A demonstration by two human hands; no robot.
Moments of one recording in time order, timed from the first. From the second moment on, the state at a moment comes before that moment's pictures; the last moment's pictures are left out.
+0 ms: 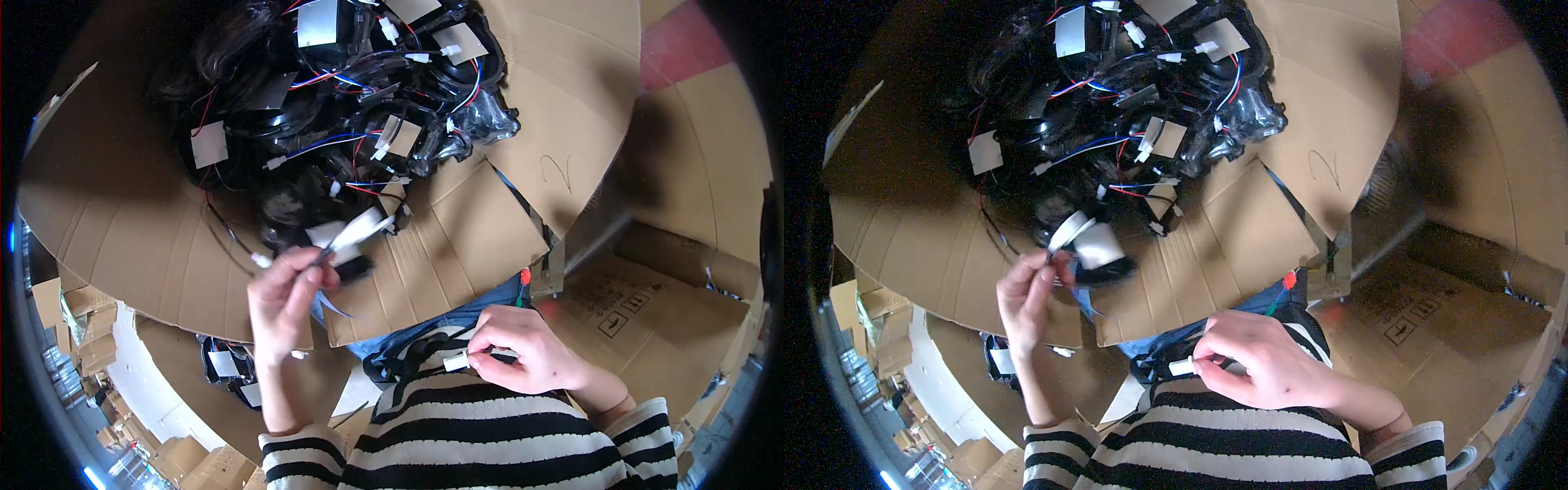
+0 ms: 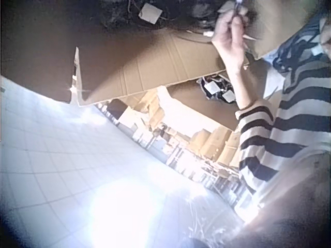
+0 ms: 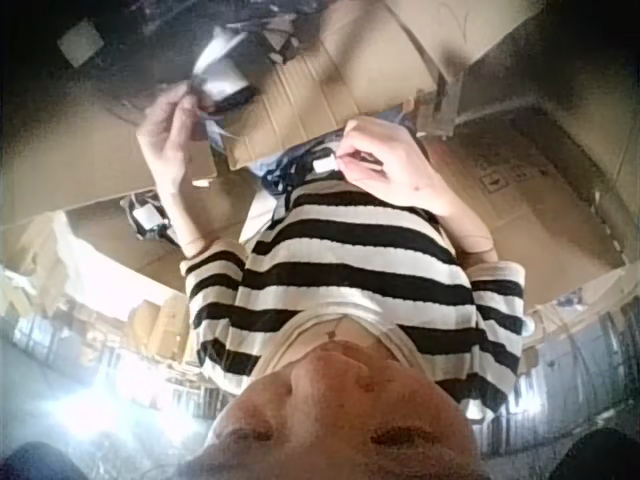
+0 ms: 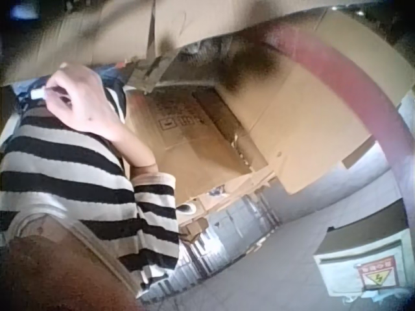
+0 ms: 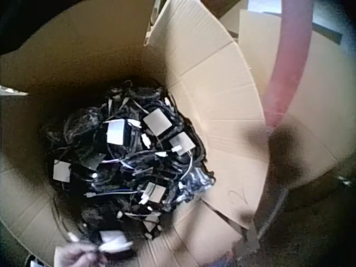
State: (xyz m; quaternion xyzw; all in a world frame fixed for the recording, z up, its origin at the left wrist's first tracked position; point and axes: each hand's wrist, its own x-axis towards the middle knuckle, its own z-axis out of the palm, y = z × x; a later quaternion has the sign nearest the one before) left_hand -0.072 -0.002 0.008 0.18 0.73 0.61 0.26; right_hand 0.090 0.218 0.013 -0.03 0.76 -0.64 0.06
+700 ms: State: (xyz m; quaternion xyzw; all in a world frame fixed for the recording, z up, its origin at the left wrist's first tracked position) left_hand -0.015 0.023 -0.034 0.34 0.49 0.64 0.49; right_hand 0.091 0.232 0.026 0.01 0.77 -0.64 0.02
